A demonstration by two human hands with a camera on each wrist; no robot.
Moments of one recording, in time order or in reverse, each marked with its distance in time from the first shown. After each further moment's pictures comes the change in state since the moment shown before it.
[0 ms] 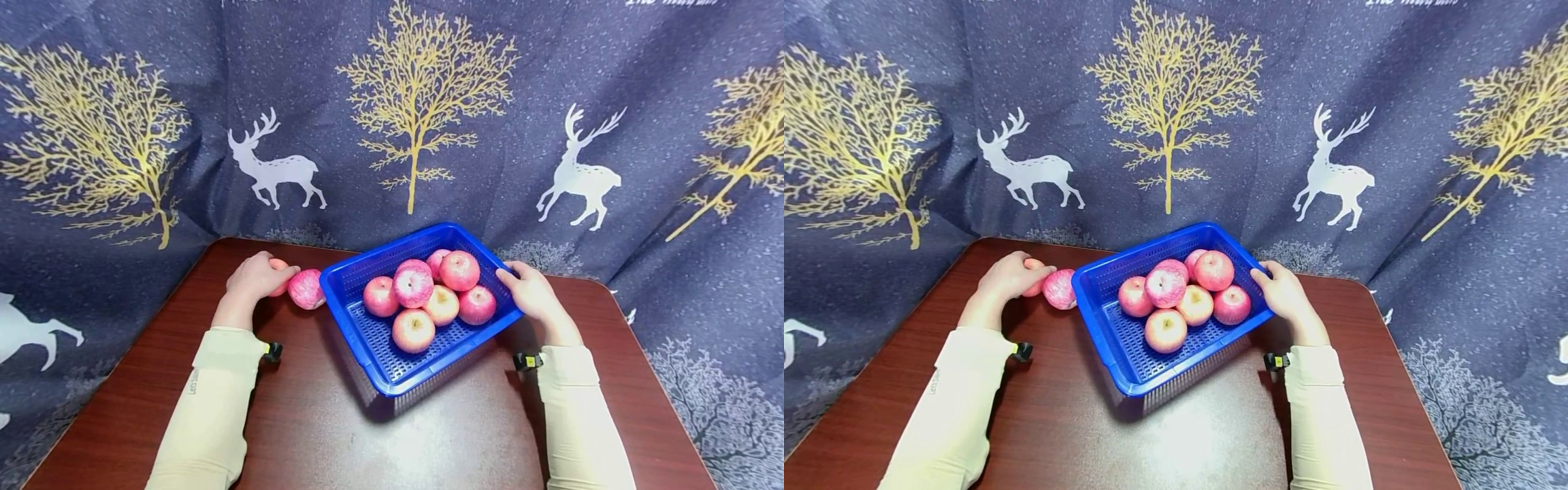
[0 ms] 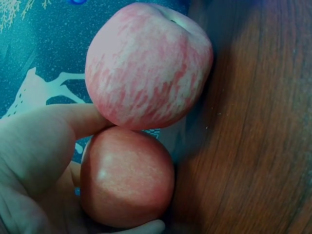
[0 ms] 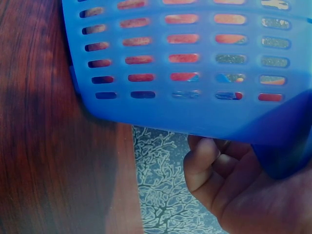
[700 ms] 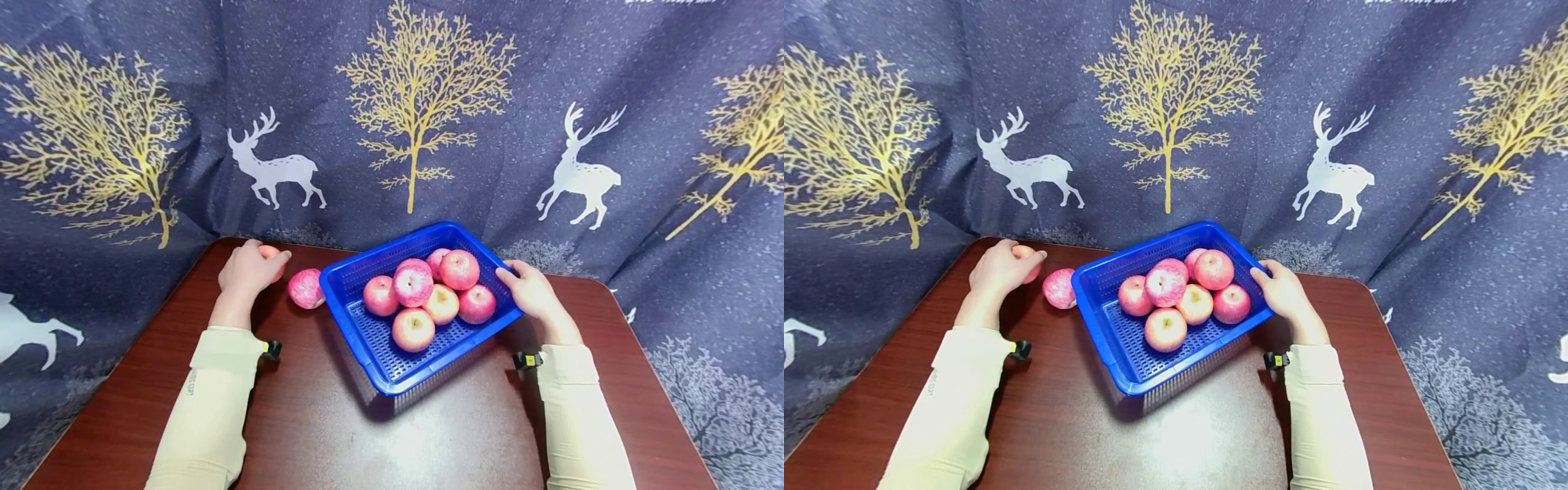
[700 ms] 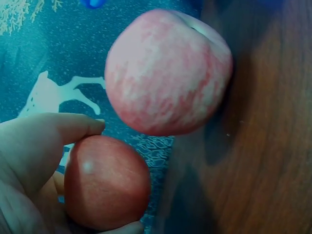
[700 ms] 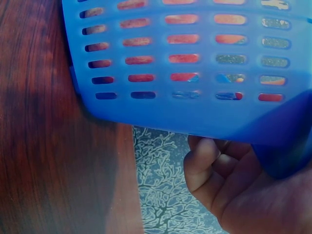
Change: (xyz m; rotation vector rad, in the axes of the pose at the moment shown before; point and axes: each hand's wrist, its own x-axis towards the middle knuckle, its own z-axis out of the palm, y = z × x) left_hand -0.005 0.006 -0.012 -0.069 0.188 -0.033; right_hand 0.000 -0.002 -0.002 -0.022 -0.007 -0.001
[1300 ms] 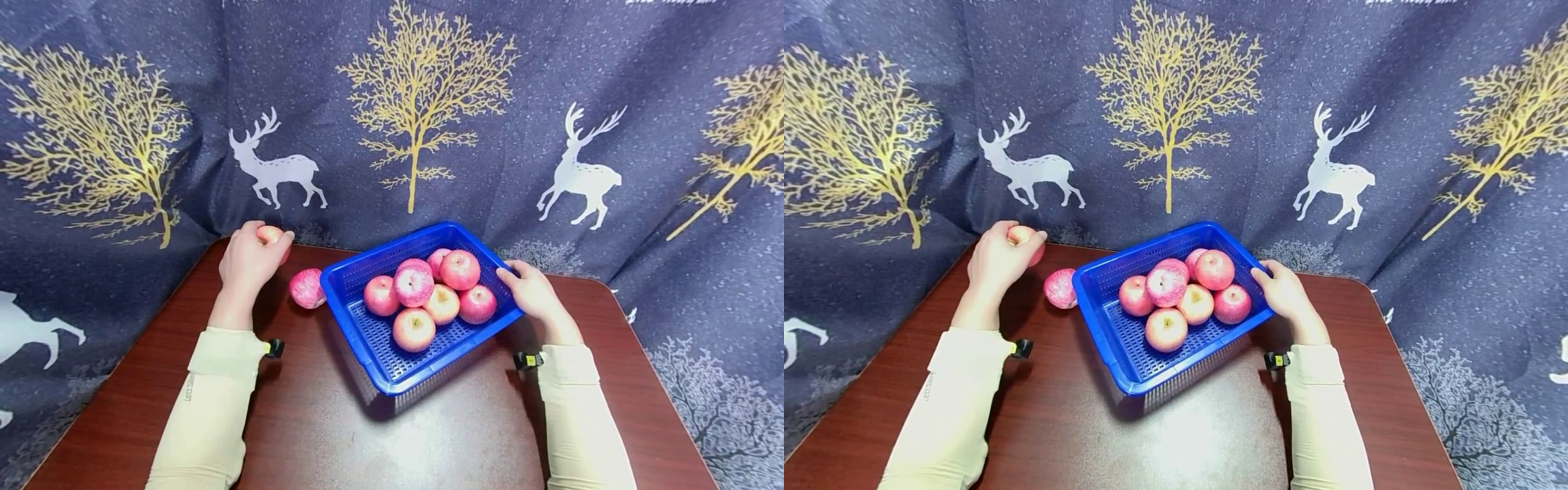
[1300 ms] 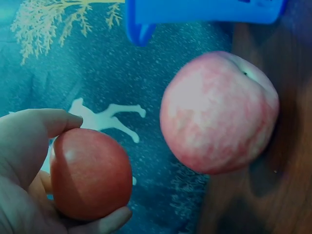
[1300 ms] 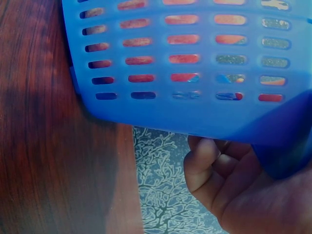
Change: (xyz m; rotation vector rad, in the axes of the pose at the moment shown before) left_hand -0.021 0.035 -0.021 -0.163 0.196 0.039; right_hand -0.001 -0.001 0.001 0.006 0.001 0.002
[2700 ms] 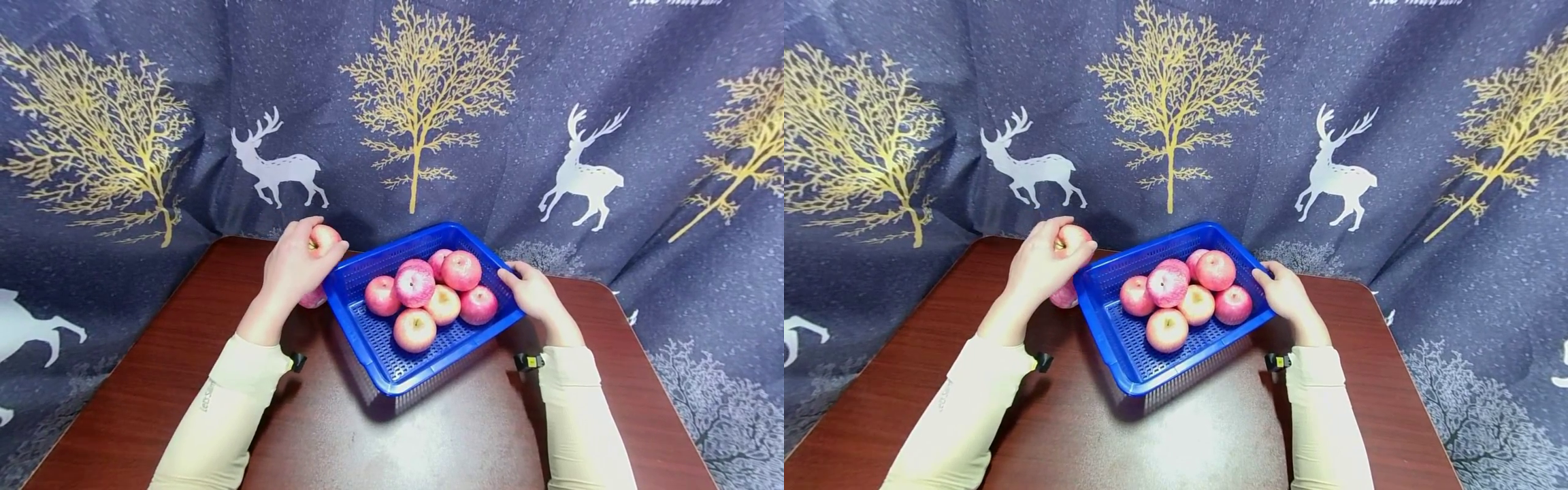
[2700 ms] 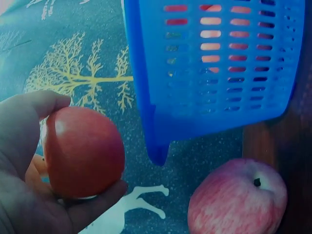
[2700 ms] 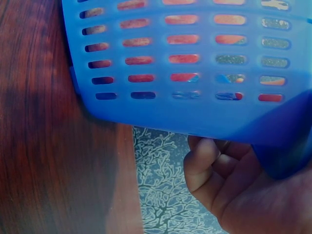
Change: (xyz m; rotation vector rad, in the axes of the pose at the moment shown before) left_hand -0.043 0.064 0.018 -0.089 -0.047 0.336; right_hand 0.001 0.001 0.000 0.004 -0.003 0.002
